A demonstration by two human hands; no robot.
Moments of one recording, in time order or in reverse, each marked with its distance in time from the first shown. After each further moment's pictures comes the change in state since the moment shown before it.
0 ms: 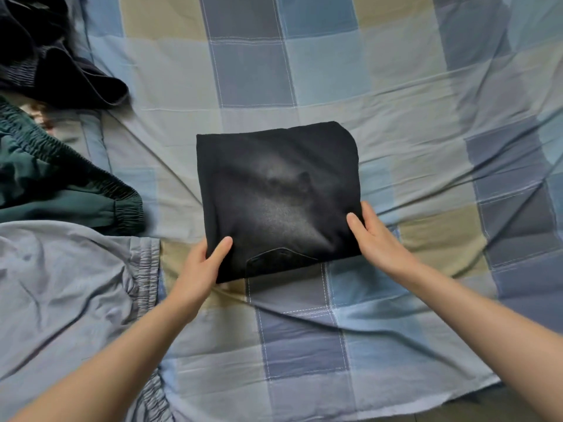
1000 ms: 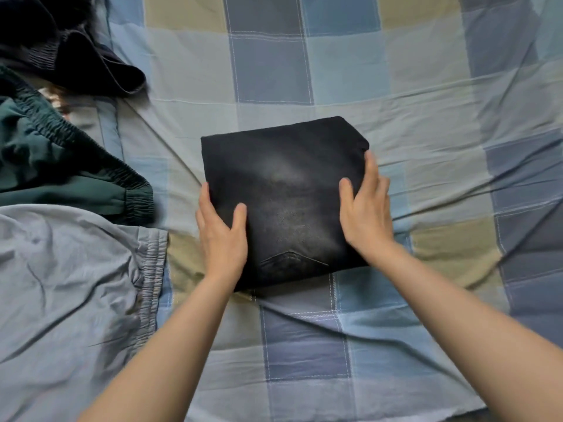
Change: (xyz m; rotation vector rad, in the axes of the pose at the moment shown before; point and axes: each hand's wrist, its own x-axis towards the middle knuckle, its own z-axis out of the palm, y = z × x) left_hand 0.024 0.028 0.042 0.227 0.532 0.227; right_hand 0.046 -0.041 0.034 -0.411 0.495 0.026
